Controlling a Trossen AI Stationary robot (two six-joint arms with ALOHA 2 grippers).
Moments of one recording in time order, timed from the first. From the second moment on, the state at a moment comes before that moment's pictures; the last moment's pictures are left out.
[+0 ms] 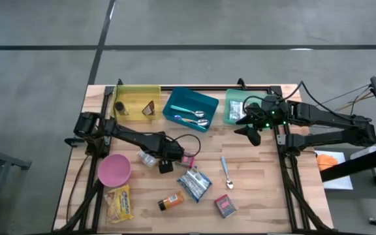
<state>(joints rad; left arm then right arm) -0.14 1.86 1.10 -0.77 -0.24 -0.37 -0.21 0.86 0.85 -0.63 -0.16 0.33</state>
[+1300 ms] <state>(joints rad) -0.13 1.64 1.42 -0.94 -0.19 -0.43 -0.21 0.84 0.85 -0.52 -0.33 0.13</state>
